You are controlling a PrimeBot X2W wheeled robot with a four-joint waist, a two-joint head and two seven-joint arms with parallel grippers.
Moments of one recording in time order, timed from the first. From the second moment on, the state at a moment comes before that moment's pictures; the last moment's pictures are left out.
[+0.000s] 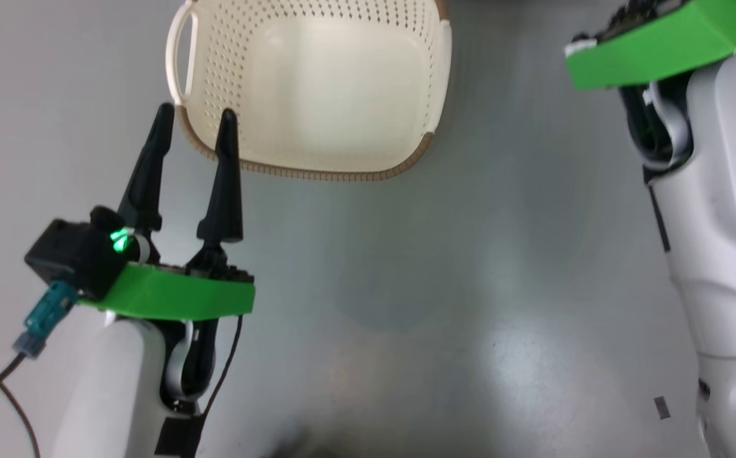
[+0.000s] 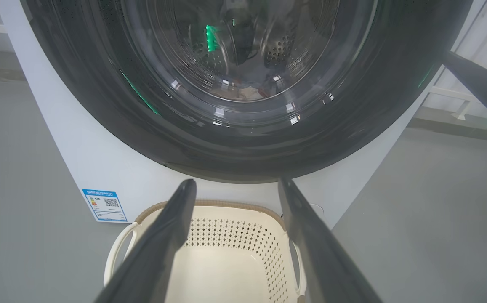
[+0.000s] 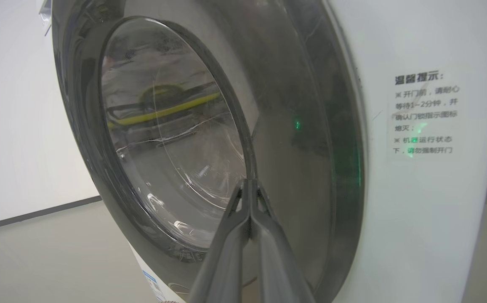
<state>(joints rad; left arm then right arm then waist) -0.46 0.02 -0.19 0.04 -0.37 -0.07 -0.26 -1.03 -0.17 0.21 0.32 0.27 0.14 -0.26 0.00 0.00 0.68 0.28</state>
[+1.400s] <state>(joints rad) -0.13 0.03 0.04 0.03 -0.24 -0.10 -0.26 -0.51 -0.18 0.19 0.24 0.36 0.14 -0.26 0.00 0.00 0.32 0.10</state>
